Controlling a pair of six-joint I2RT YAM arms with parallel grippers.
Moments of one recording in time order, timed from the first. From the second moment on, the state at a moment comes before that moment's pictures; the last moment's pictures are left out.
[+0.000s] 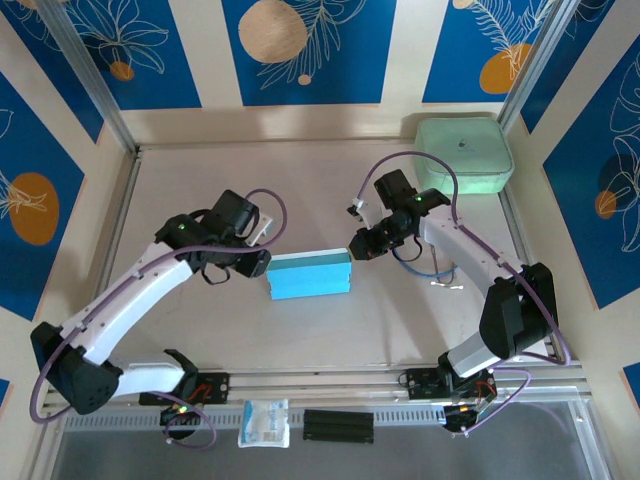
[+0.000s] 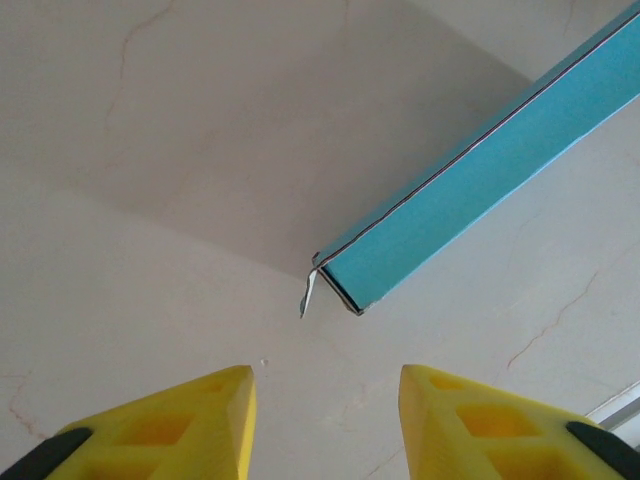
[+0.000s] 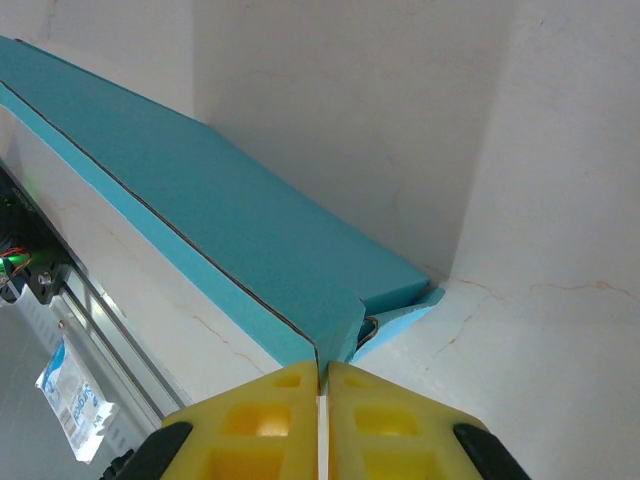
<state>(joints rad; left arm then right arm) -0.63 1.26 1.25 -1.10 0.00 -0.08 0.44 1.52 1.24 -0.96 -0.52 -0.02</state>
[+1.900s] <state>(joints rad) -0.51 1.33 1.10 -0.87 0.20 -0.30 0.51 1.48 1.20 -0.88 -0.43 0.11</state>
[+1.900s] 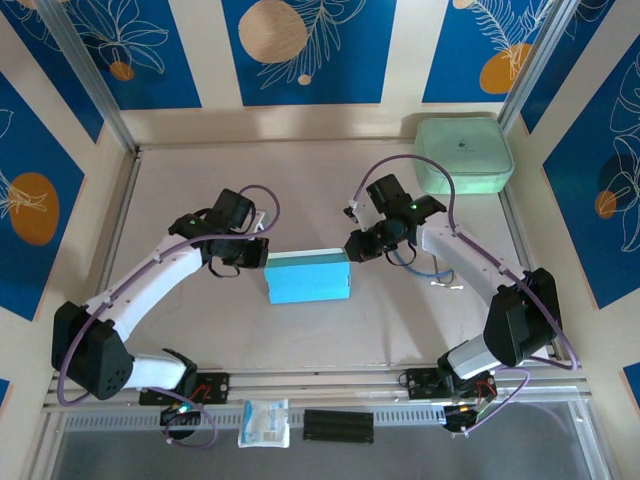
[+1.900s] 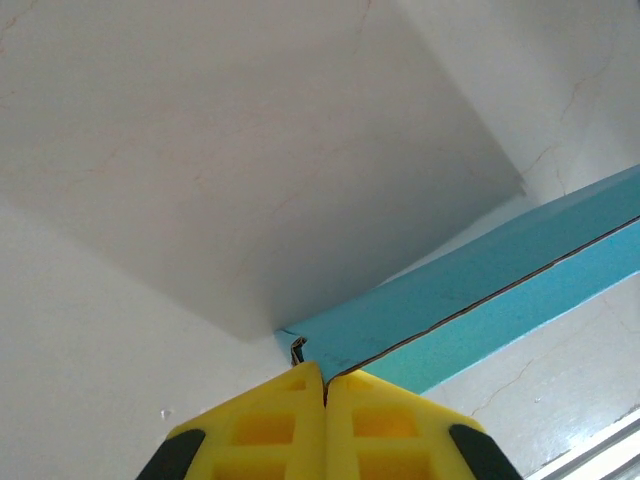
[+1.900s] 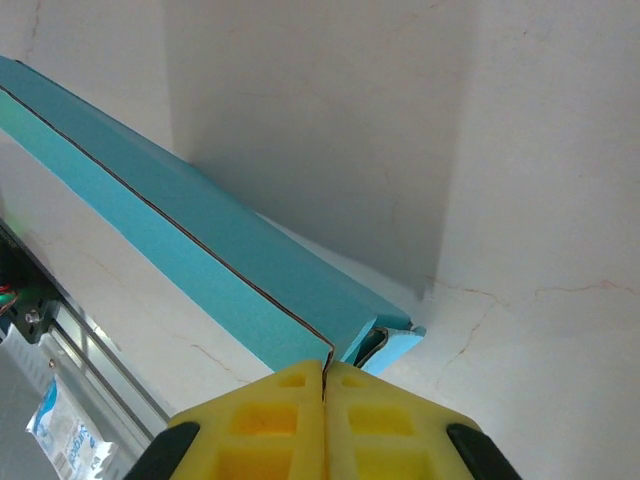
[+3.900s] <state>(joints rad) -0.52 1.16 0.88 -0.60 0.13 -0.39 0.71 1.40 1.09 -0.68 -0.02 0.08</state>
